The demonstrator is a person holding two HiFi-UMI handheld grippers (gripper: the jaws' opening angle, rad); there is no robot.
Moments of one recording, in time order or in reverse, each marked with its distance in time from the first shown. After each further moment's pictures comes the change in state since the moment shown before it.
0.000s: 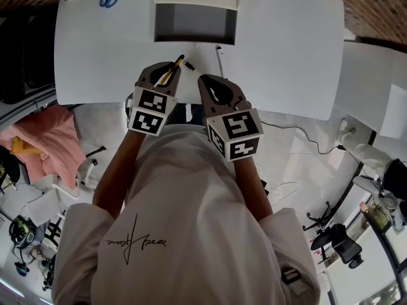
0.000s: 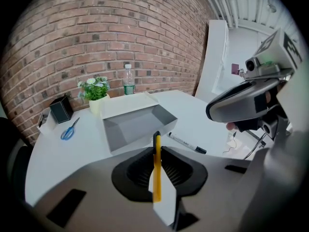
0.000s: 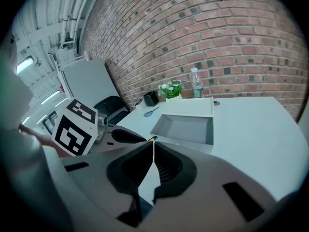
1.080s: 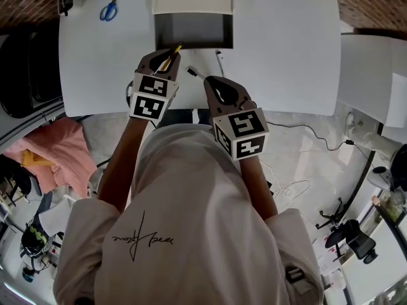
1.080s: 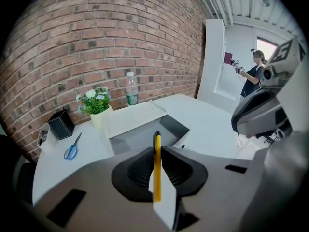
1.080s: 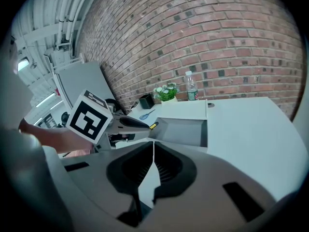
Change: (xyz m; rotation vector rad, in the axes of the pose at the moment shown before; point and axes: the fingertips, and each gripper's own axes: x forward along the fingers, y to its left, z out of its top) left arm 0.015 0.035 0.048 0.064 -0.040 0.029; right arm -0.006 -0.013 0.012 0.031 -0.021 -0.044
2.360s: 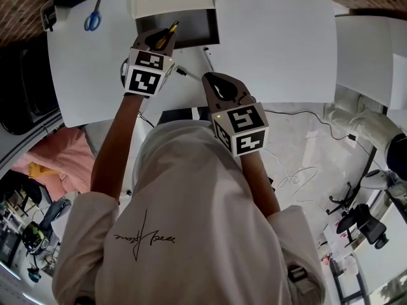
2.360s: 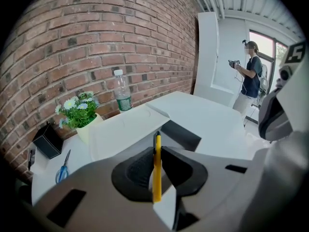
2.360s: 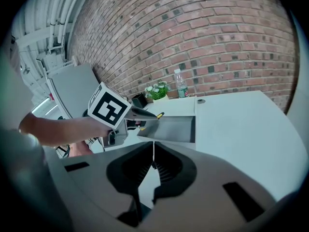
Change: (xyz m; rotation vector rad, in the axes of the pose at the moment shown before) left arm 0.059 0.007 0.041 0.106 0.021 -0.037; right arm -0.008 -0.033 -0.007 0.067 0.014 -0.040
